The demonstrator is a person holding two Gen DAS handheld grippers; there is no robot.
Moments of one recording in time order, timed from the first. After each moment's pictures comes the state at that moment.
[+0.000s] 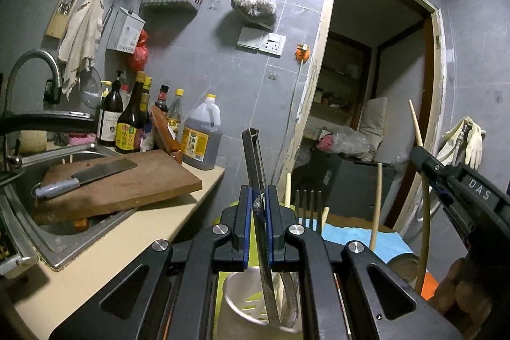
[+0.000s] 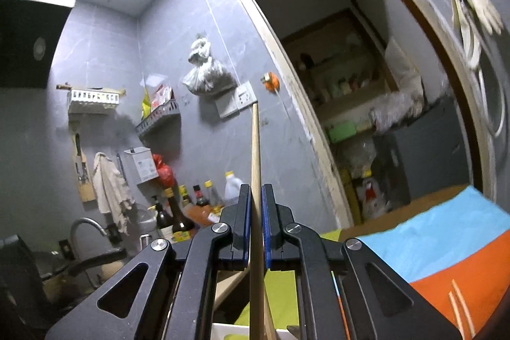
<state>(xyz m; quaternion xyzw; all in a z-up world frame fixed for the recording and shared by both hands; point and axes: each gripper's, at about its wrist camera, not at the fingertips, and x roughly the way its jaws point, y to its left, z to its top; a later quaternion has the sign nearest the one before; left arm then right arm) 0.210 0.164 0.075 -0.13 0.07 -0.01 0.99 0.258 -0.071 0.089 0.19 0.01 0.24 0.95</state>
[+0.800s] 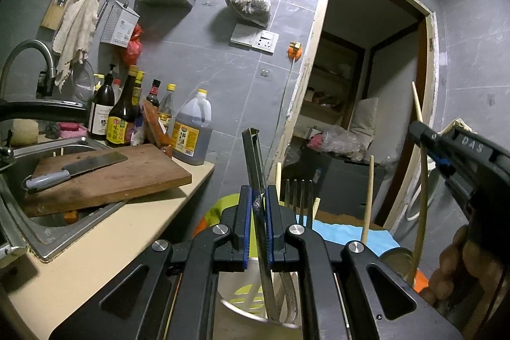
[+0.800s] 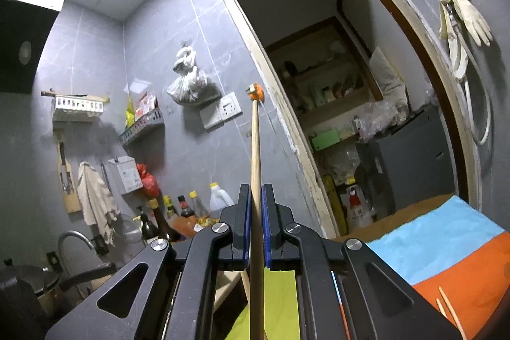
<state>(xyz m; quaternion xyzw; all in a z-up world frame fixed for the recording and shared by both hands) 0.206 0.159 0.071 -0.14 0.07 -0.04 0.99 0.251 -0.063 0.109 0.18 -0.01 0.18 0.97</state>
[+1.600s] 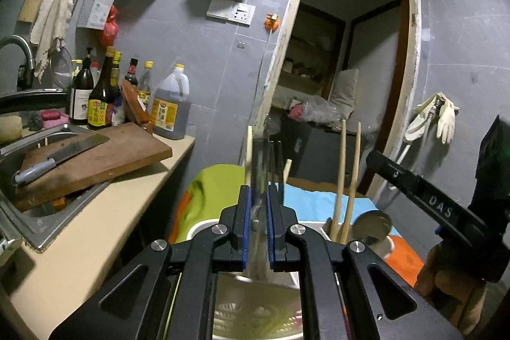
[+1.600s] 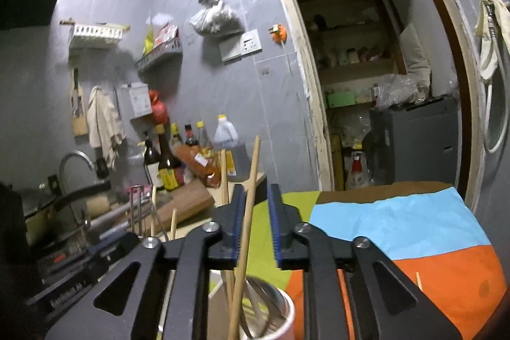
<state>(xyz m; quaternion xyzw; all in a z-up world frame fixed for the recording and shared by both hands) 0.197 0.145 0.068 -0.12 0.13 -0.09 0.98 0.250 -0.072 0.075 0.07 0.10 0.24 0.96</state>
